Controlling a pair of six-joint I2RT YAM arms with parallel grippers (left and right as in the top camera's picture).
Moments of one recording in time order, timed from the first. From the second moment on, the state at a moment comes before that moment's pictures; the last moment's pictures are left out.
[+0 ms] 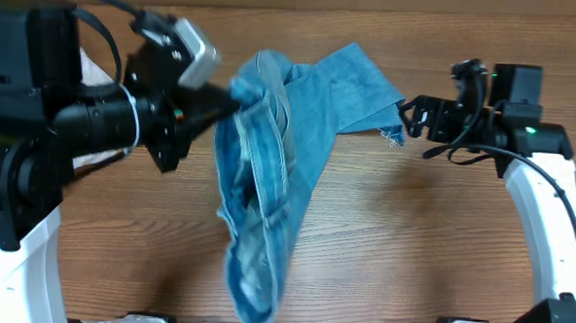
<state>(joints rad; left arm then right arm) -0.12 1.49 2.33 -1.47 0.78 0.36 -0.02 1.51 1.23 -0.68 -0.44 0.09</state>
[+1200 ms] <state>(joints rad) -0.01 1.54 2.51 -0.48 1.52 -0.41 0.22 1.57 1.23 -0.39 -0.50 0.09</state>
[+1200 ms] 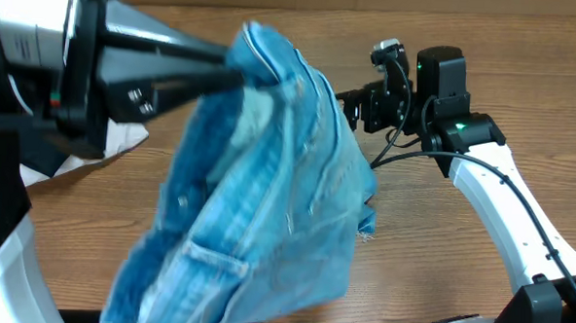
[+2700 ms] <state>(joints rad) -0.31 2.12 2.53 -0.08 1.54 -0.78 -0.50 1.39 1.27 -0.75 -0.28 0.35</state>
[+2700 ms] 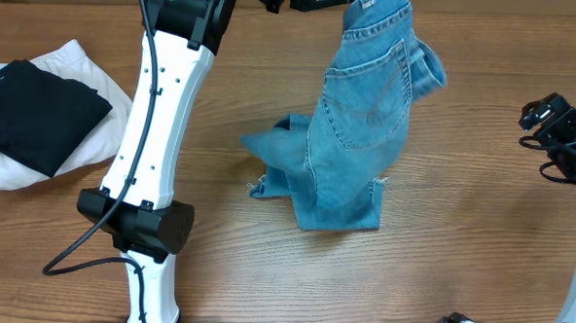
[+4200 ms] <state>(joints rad) -0.33 1.77 2.55 -1.35 -0.09 0.13 0.05 1.79 1.27 -0.66 -0.67 0.11</state>
